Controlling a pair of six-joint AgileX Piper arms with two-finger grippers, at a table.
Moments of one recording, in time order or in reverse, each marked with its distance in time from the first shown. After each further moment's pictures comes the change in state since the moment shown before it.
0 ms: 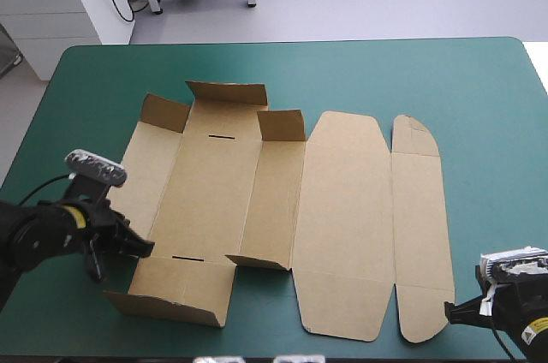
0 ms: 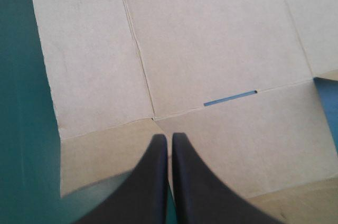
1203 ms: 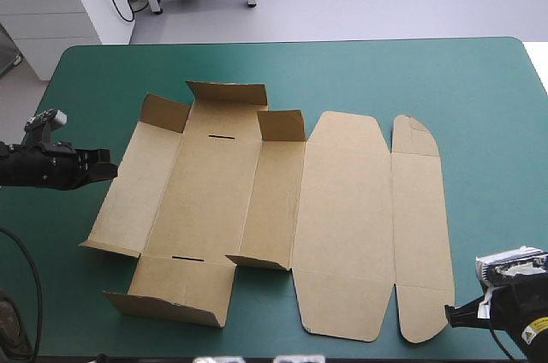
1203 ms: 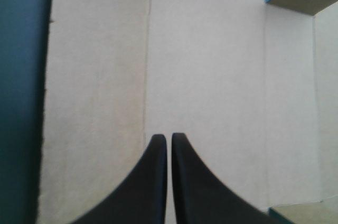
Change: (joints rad) left arm 0.820 0.507 -0.104 -0.782 -0.016 0.564; right arm 0.000 -0.001 0.000 -0.003 -0.008 -0.076
